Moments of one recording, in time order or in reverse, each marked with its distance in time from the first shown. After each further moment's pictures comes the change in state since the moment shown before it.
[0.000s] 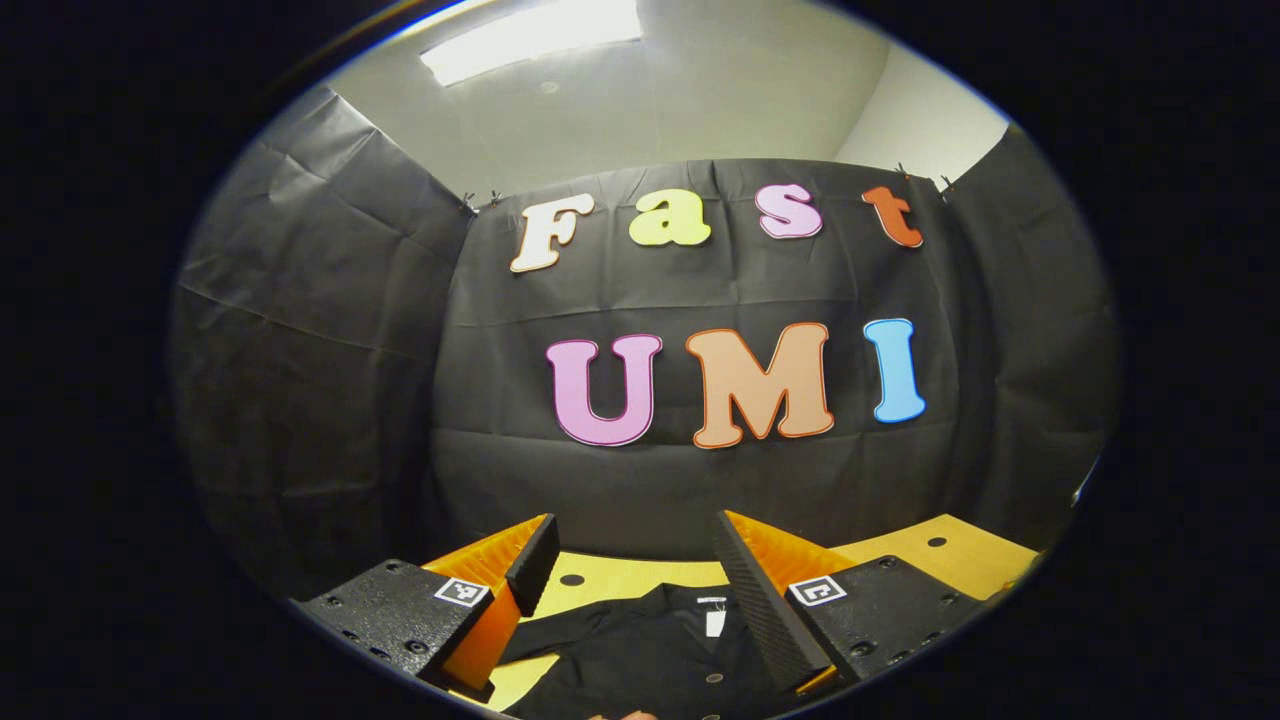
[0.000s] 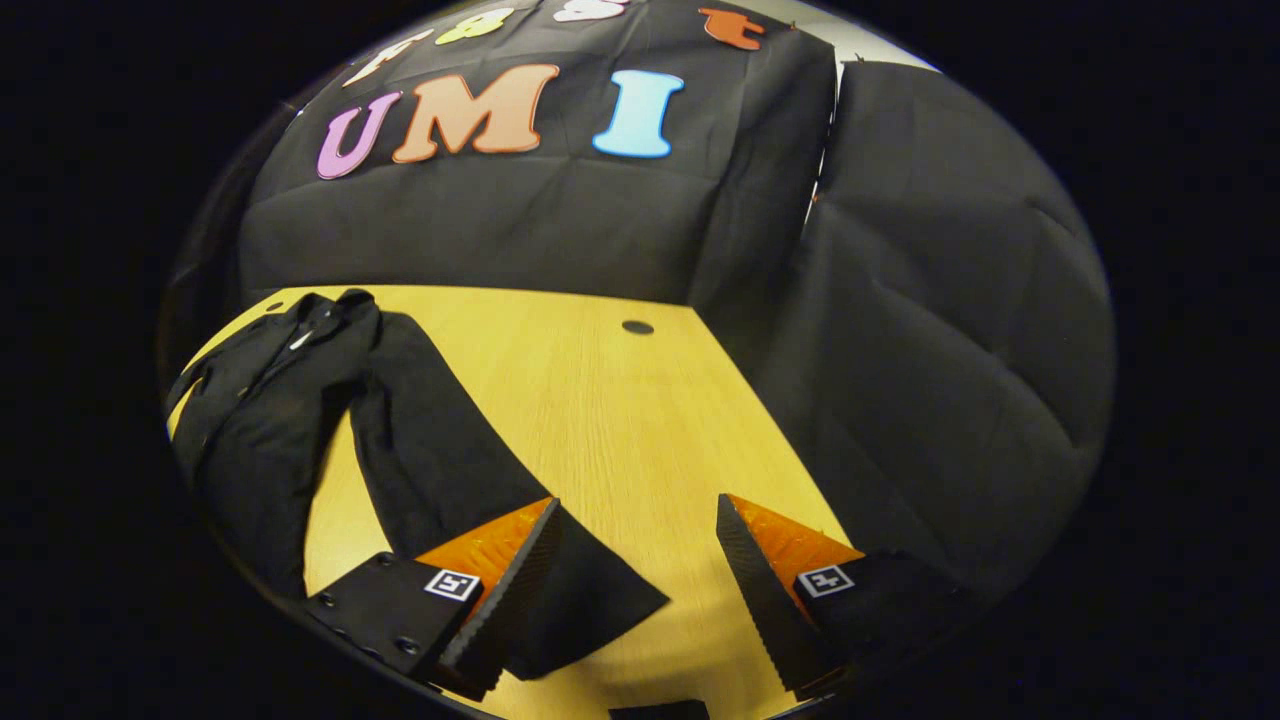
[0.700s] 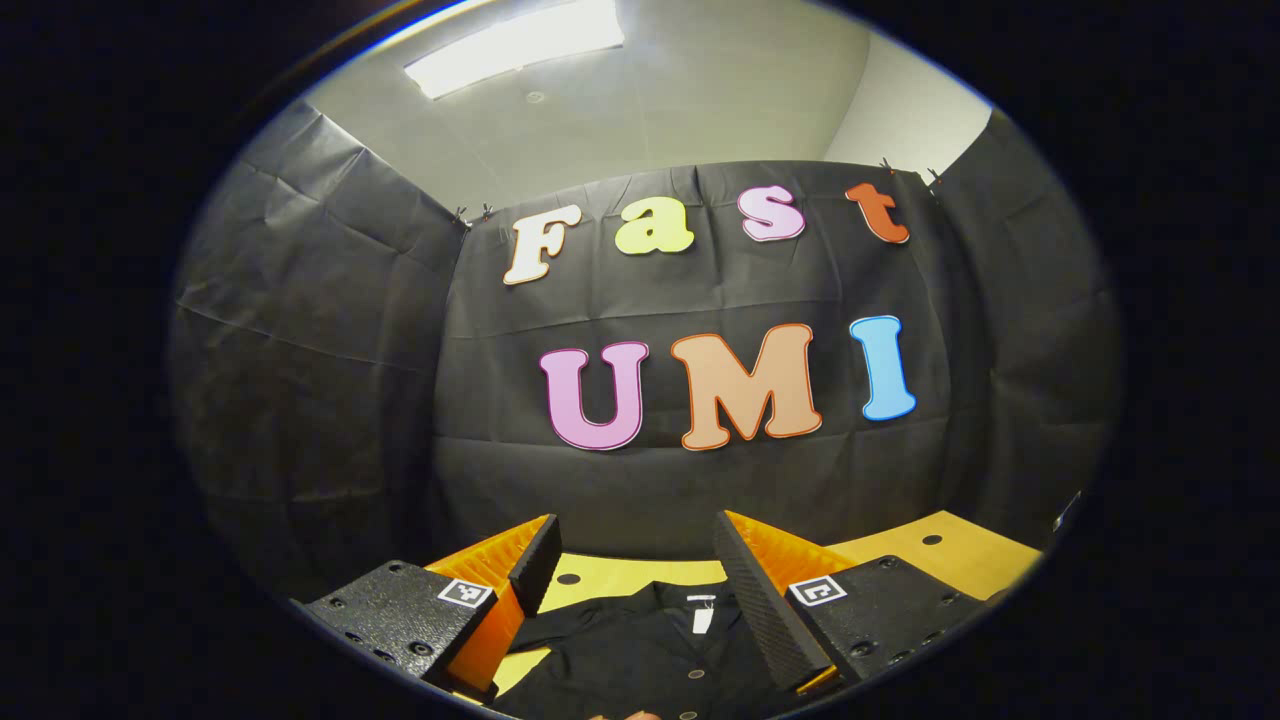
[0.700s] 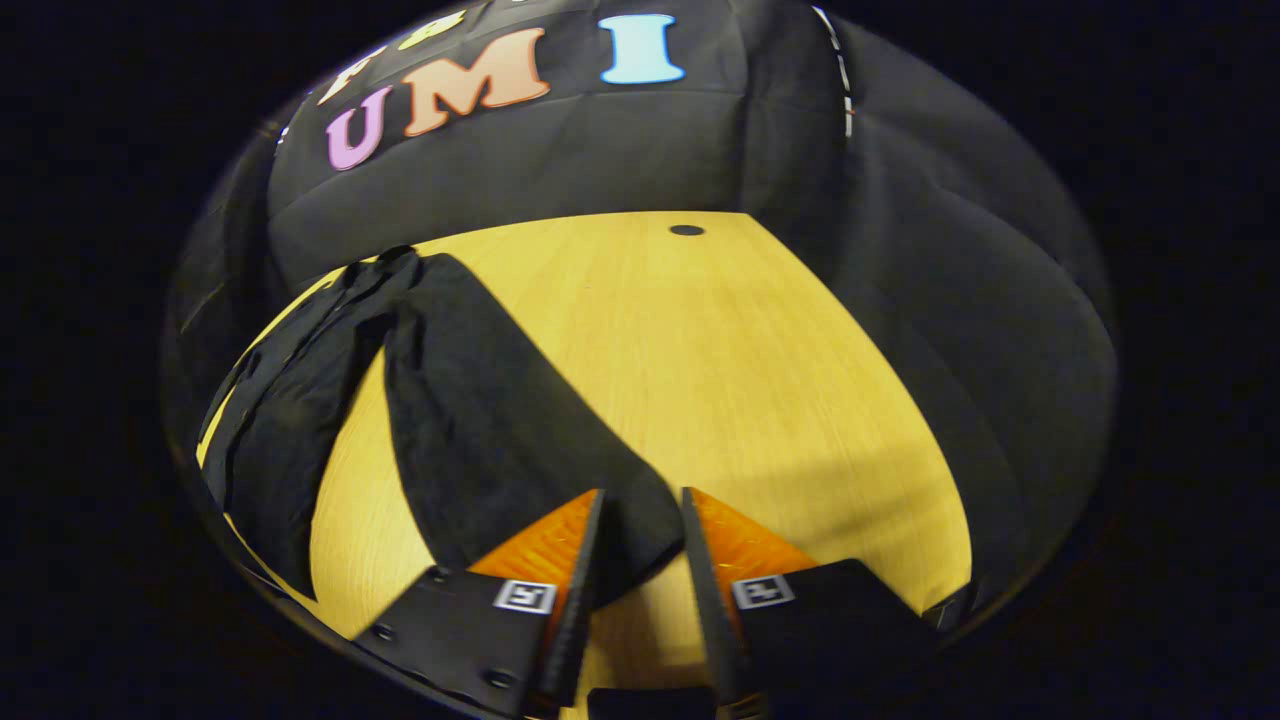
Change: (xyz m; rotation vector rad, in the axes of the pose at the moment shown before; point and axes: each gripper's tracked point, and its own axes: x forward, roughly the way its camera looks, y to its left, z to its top) left arm -0.021 -0.034 0.008 0.020 -0.013 0.004; right arm 0.014 0.021 -0.059 0.011 0.174 0.271
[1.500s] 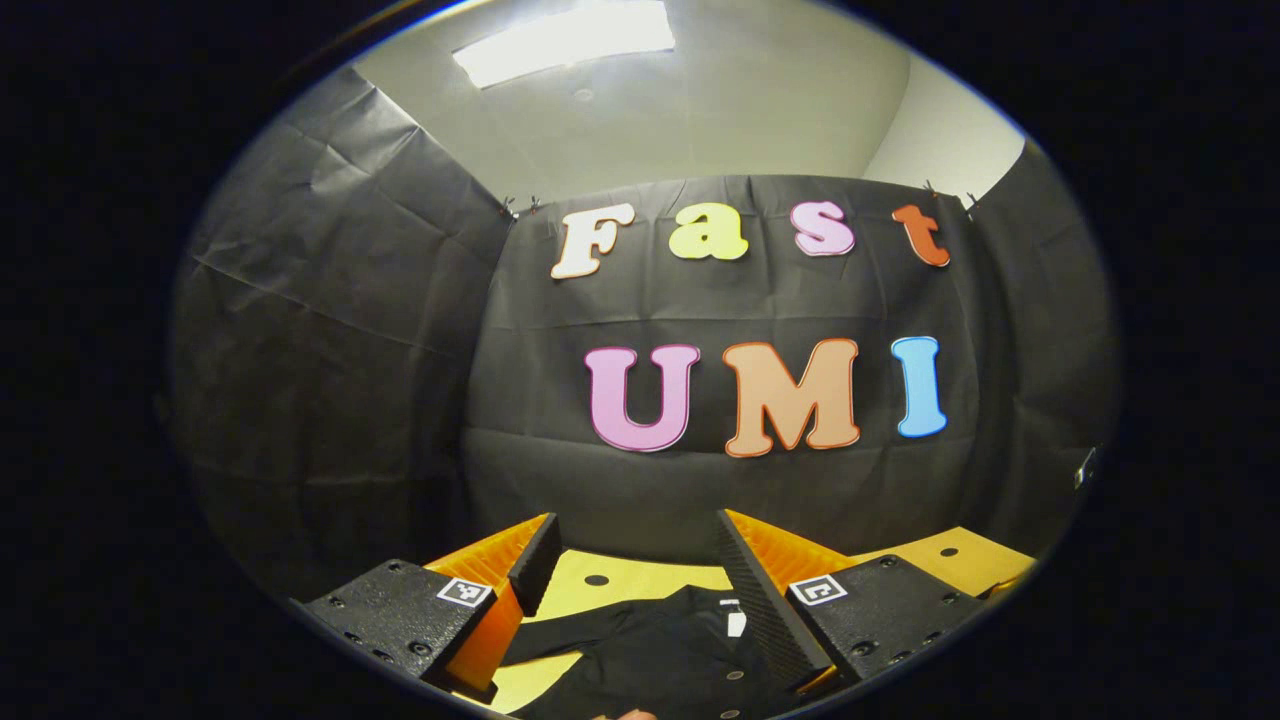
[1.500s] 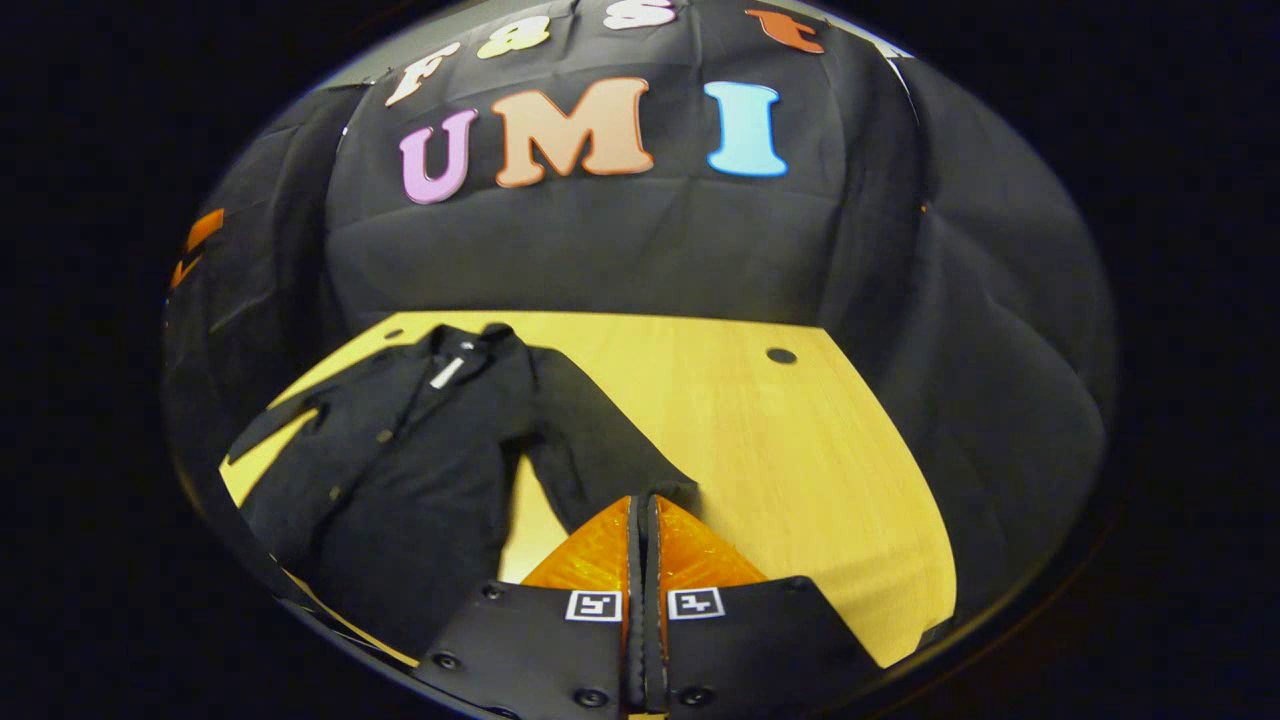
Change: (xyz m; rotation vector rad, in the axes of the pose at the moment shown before) left arm 0.002 0.097 -0.011 -0.070 -0.040 0.061; right arm -0.080 0.151 0.125 -0.100 -0.234 0.048
